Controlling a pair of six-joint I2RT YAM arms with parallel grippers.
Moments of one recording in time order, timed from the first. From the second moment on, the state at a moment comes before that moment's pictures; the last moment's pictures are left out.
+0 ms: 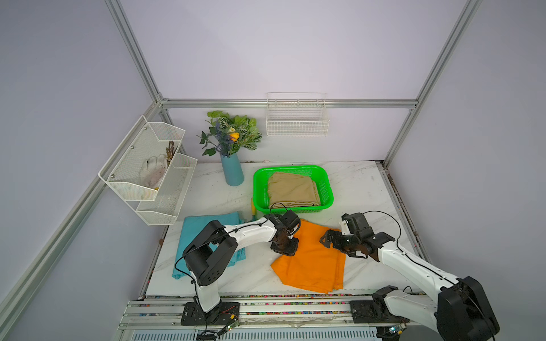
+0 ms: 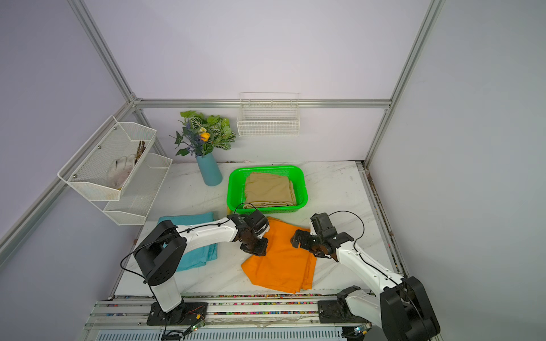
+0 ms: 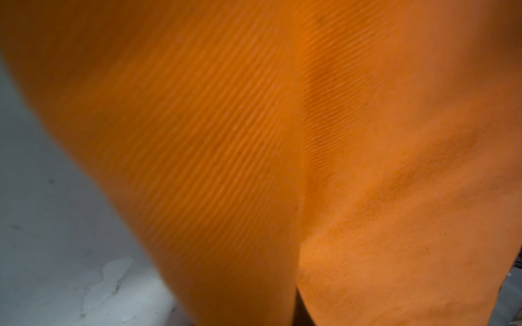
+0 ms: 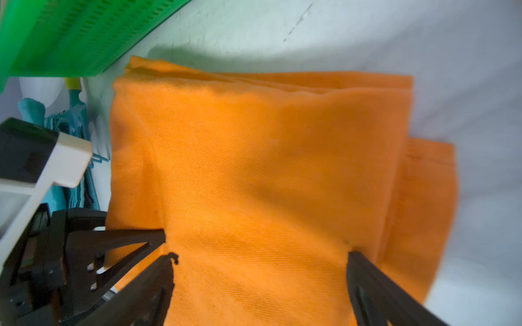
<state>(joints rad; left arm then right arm) -0.81 1.80 1.14 -0.67 0.21 -0.52 0.36 1.11 0.59 -0.49 -0.22 0.66</state>
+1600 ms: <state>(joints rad) -0.90 1.63 1.24 -0.75 0.05 -0.55 0.32 0.98 0.60 -0.38 -0.57 0.76</state>
